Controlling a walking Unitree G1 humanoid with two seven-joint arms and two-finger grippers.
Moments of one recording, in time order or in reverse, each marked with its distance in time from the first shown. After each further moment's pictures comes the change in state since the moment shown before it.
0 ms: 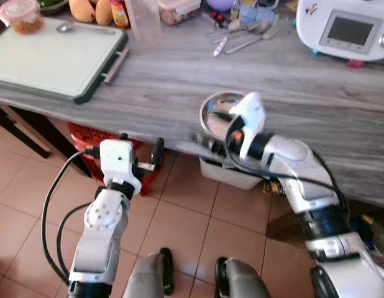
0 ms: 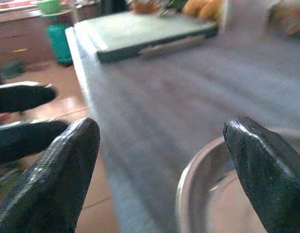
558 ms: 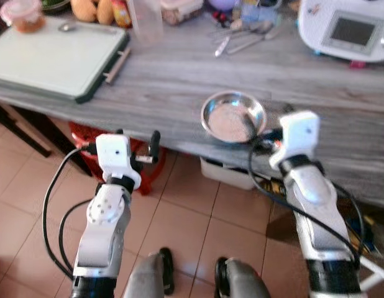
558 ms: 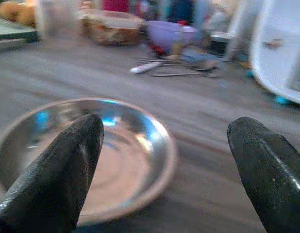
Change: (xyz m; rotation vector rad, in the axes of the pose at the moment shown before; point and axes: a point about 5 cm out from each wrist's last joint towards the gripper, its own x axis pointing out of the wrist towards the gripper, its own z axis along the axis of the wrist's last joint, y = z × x) left arm 0.007 -0.001 0.006 -0.036 -0.014 0.056; right arm -0.065 -0.004 -0.013 -0.134 -0.071 -0.741
